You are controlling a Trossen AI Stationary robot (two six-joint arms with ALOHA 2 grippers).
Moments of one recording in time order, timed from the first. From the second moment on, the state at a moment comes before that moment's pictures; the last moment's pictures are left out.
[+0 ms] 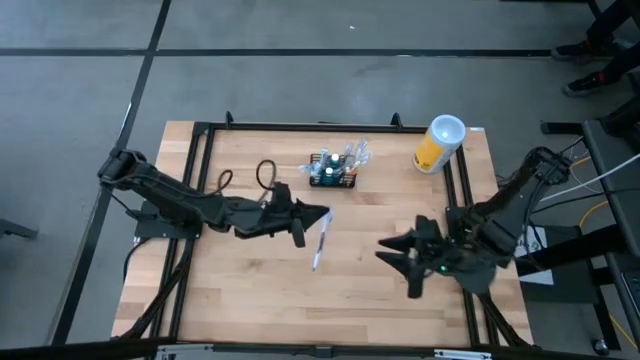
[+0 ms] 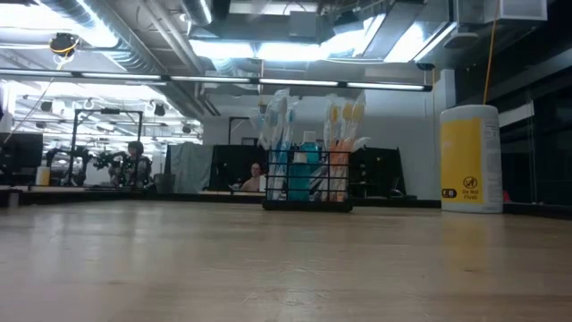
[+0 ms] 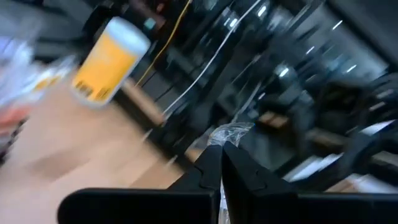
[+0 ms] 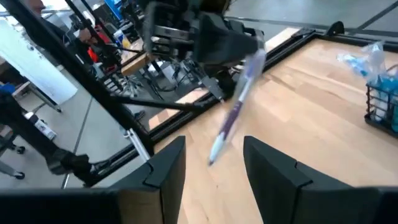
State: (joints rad) left arm -0.33 1.41 0.97 0.40 -0.62 -0.78; right arm 0.85 1.27 1.18 -0.36 0.96 0.91
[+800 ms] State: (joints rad) left arm -0.32 1.52 1.17 0.48 -0.53 -0.68; right arm 0.47 1.27 1.18 -0.10 0.58 0.64
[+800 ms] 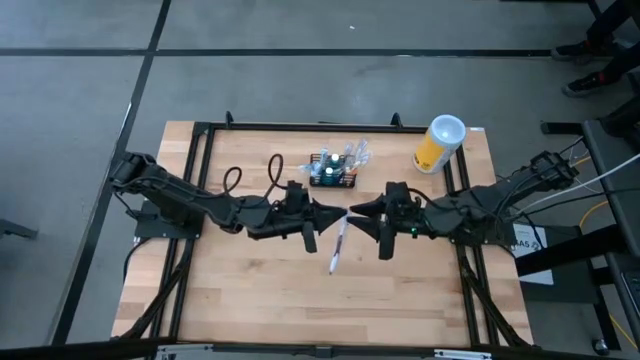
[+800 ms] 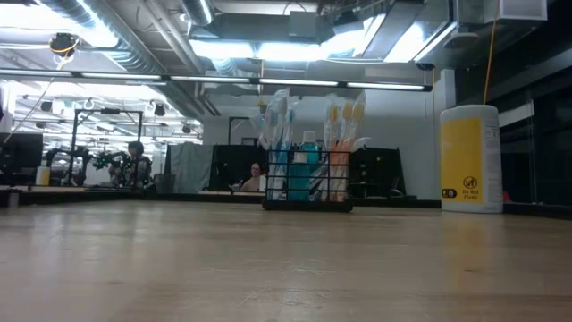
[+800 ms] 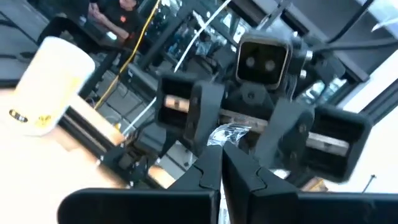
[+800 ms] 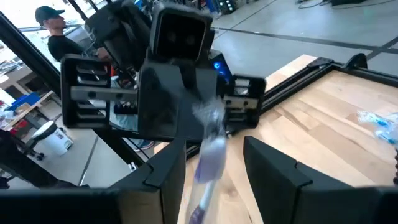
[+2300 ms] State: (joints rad) left arm -0.42 1.17 1.17 0.41 -0.90 -0.08; right arm 0.02 1.29 1.17 -0.10 0.72 0.15
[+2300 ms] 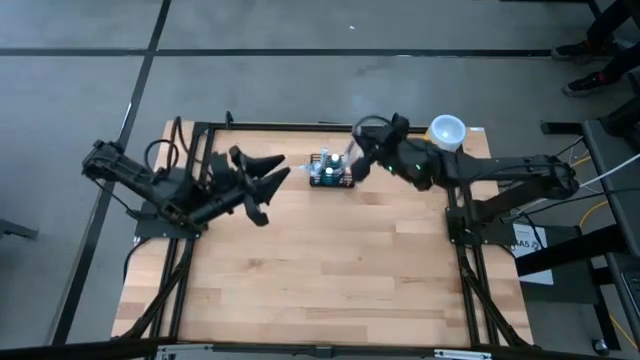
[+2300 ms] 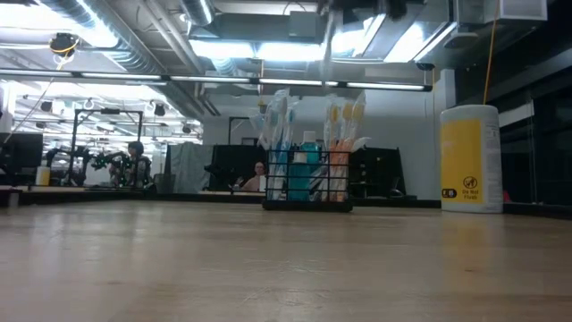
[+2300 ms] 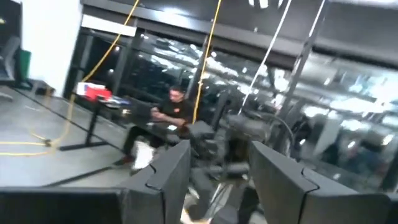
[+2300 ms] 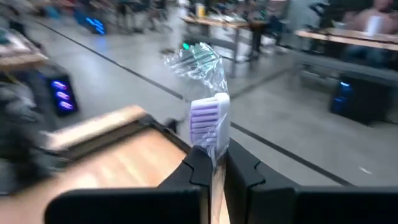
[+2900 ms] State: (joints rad) left arm -0.49 1.17 1.17 0.28 -1.03 -0.11; right arm -0.28 1.29 0.94 0.08 0.54 0.22
